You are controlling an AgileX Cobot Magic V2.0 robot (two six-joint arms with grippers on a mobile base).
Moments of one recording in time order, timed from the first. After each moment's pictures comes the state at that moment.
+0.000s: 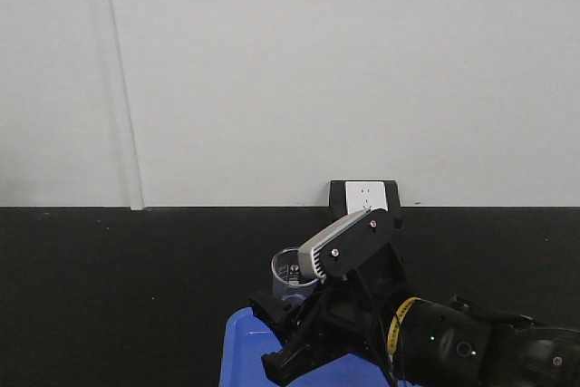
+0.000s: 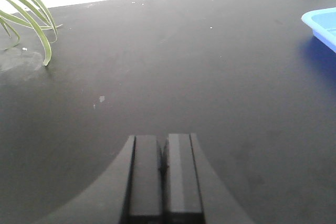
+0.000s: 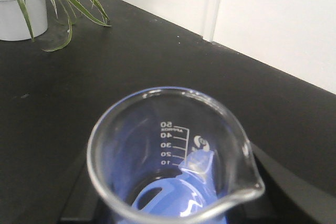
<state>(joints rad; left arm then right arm) -0.01 -0.02 0.03 0.06 0.36 0.02 0.59 1.48 -0.91 -0.68 -0.24 0.60</state>
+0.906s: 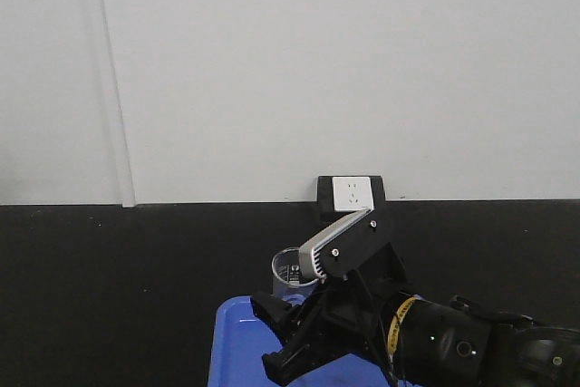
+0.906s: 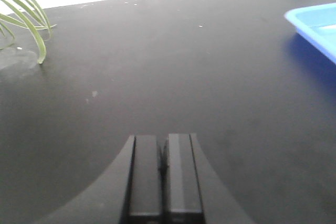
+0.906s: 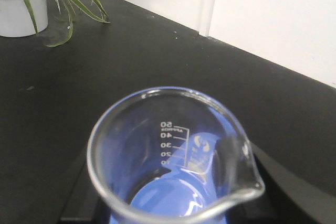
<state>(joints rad) -0.01 -0.02 0.03 0.06 0.36 0.02 0.59 1.48 -0.91 -0.68 -0.23 0.60</state>
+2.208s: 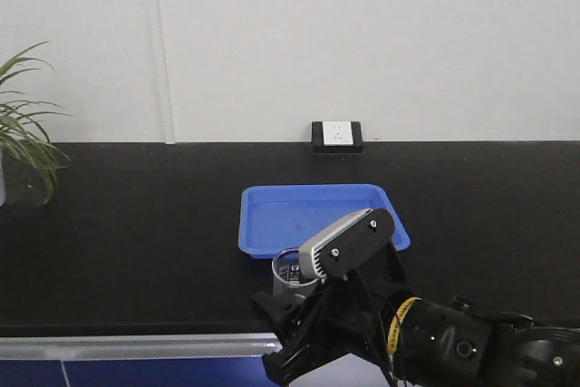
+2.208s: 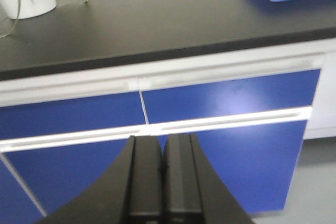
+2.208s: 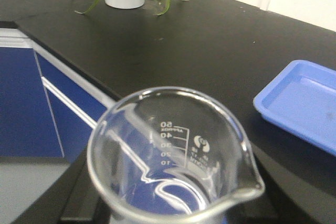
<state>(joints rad) -0.01 -0.02 0.03 0.06 0.36 0.02 0.59 1.48 -0.91 -0.68 -0.23 0.60</state>
